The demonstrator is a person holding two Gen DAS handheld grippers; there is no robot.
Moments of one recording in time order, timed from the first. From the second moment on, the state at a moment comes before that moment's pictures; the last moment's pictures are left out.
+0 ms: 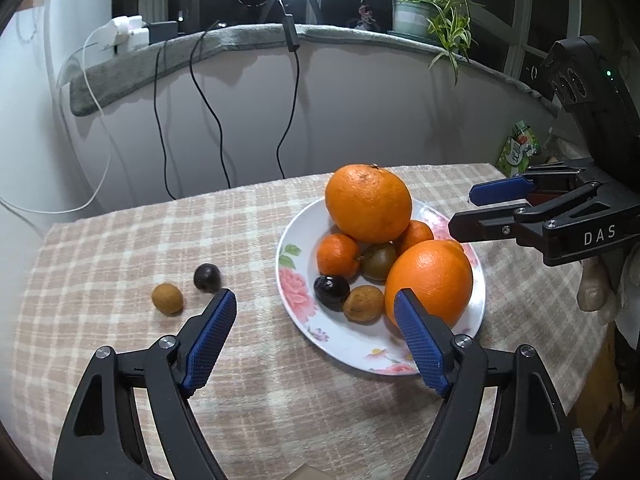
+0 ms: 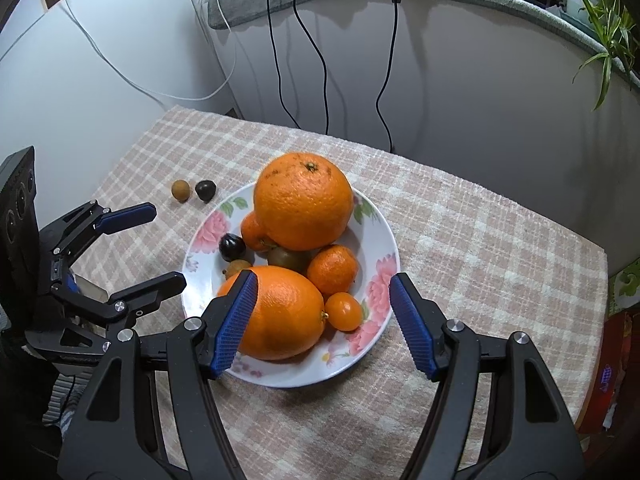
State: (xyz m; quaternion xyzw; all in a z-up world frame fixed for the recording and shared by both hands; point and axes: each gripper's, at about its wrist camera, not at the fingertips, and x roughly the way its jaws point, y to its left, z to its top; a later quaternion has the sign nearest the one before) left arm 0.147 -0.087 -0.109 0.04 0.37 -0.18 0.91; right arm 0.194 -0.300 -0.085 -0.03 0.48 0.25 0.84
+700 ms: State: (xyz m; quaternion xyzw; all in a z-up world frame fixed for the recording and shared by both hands) left arm 0.150 -0.054 -0.101 0.03 0.36 -0.16 0.92; right arm 0.206 -0.250 -0.061 -0.06 0.44 0.29 0.85
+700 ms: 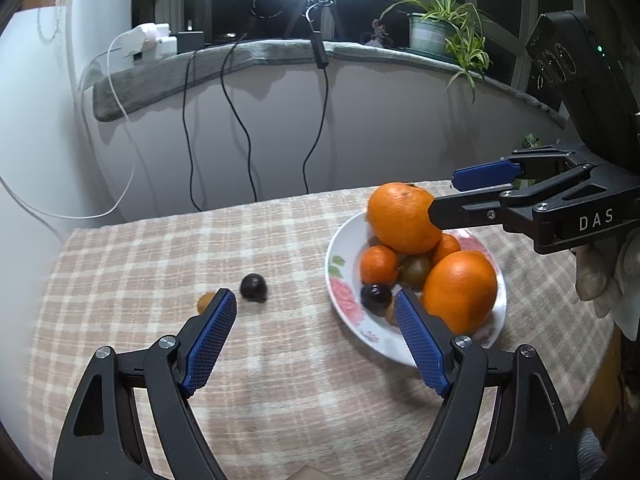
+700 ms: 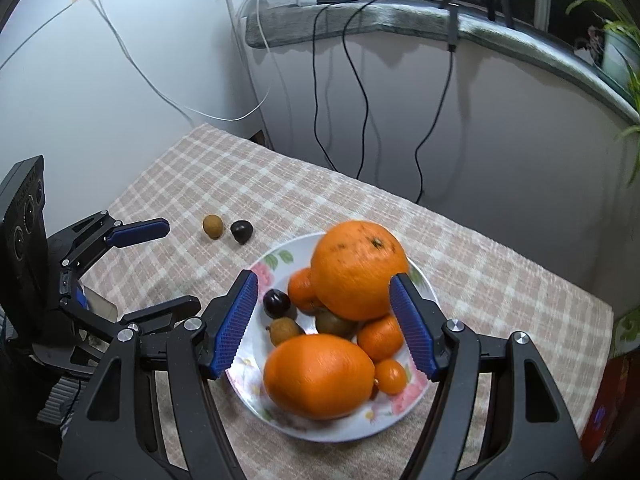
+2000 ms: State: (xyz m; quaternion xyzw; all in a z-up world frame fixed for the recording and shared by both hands) left arm 0.207 0.027 -0.157 -0.04 0.43 -0.16 0.89; right arm 0.272 -0.121 -0.117 -0.06 0.53 0.38 0.76
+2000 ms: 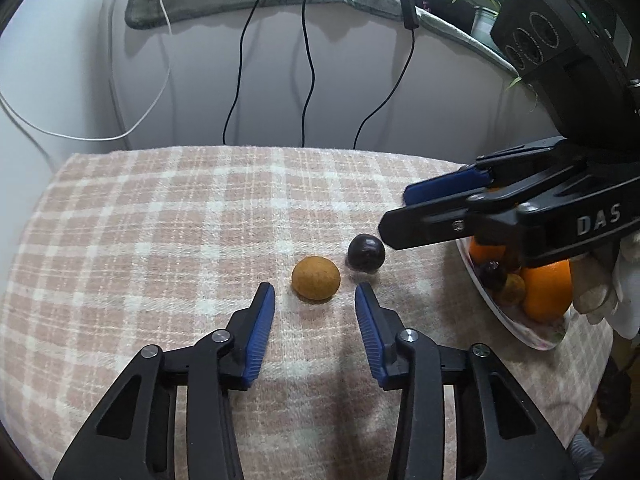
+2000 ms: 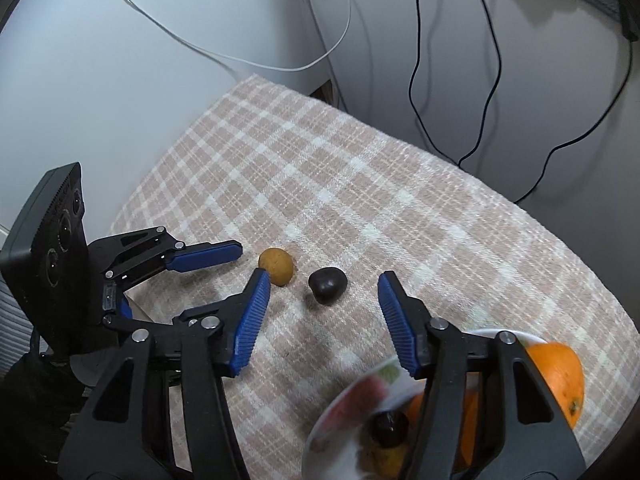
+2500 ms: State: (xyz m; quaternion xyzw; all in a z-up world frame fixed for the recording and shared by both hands) left arm 0.217 0.022 -0.162 -0.04 0.44 -0.17 0.88; right arm 0.281 -0.104 -0.134 -0.08 0.56 0.37 0.73
